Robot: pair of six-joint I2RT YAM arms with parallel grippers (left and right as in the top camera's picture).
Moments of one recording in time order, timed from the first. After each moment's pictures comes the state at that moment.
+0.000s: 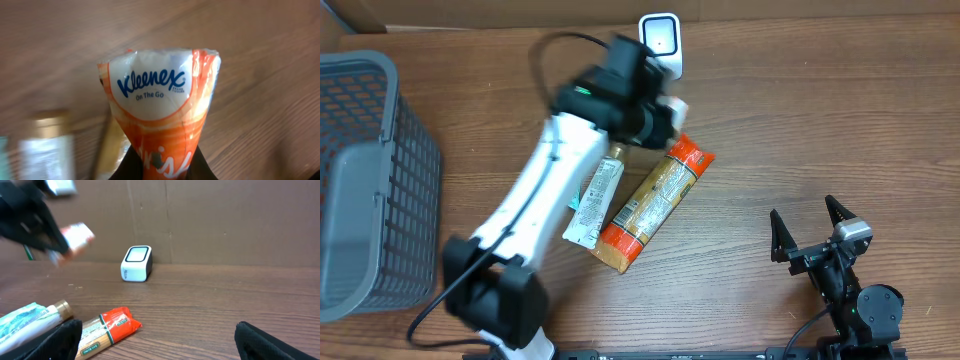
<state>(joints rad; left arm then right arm) -0.47 1.83 1.65 -0.92 0.26 -0.21 0.09 0.01 0.02 -0.01 -0.20 0.10</state>
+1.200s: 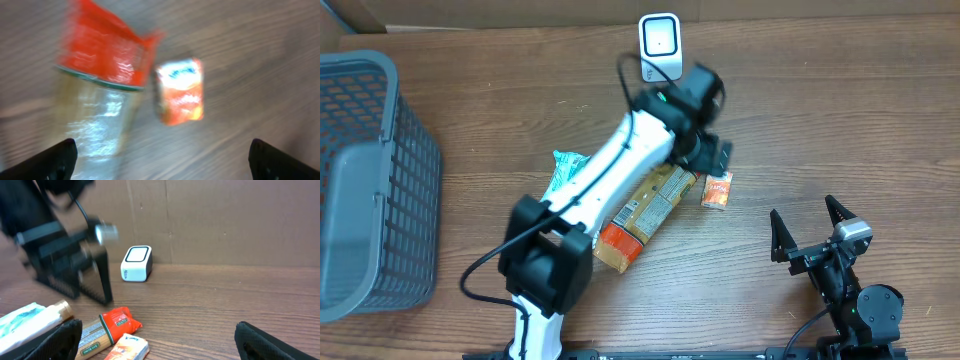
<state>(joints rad) -0.59 2.04 1.86 -1.11 0.15 -0.34 0.09 0.01 0.02 -0.01 -0.20 0.10</state>
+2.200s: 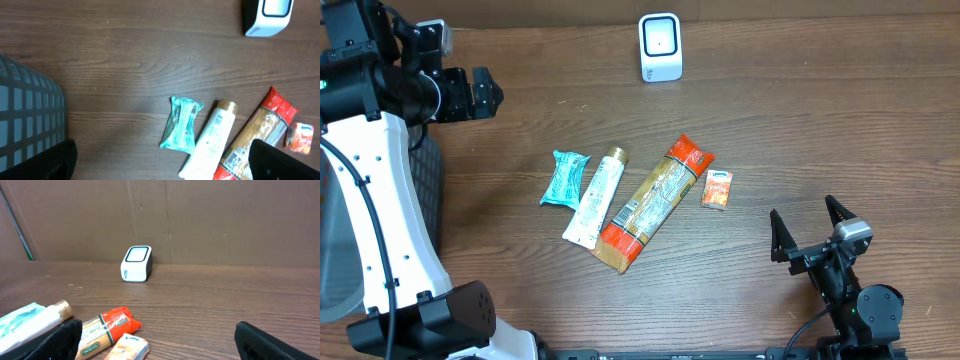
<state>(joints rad) 0.28 1.73 2.06 -1.40 0.24 0.13 0.09 0.01 0.02 -0.01 -0.20 0.10</state>
